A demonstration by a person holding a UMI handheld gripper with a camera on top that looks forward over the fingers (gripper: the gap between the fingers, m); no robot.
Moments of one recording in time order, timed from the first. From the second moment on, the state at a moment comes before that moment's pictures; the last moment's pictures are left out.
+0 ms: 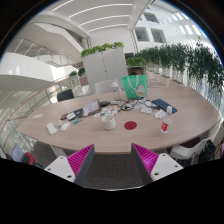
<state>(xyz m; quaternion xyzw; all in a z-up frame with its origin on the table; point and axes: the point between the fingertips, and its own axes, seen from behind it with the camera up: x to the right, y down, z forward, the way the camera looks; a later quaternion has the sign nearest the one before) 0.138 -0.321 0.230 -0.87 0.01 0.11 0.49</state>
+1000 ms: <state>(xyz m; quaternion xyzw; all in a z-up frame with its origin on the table) 0.416 -0.030 0.075 -0.79 0.03 0.01 0.61</state>
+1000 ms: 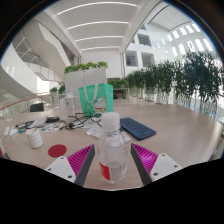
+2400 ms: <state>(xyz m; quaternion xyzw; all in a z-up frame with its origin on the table) 0.116 0.119 0.176 -0.32 -0.71 -0.59 0.22</state>
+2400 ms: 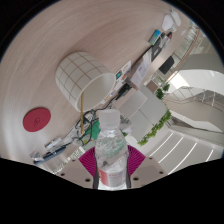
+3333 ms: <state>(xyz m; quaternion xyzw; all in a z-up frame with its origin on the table) 0.164 0.089 0.099 -0.79 -0.13 0.09 0.59</state>
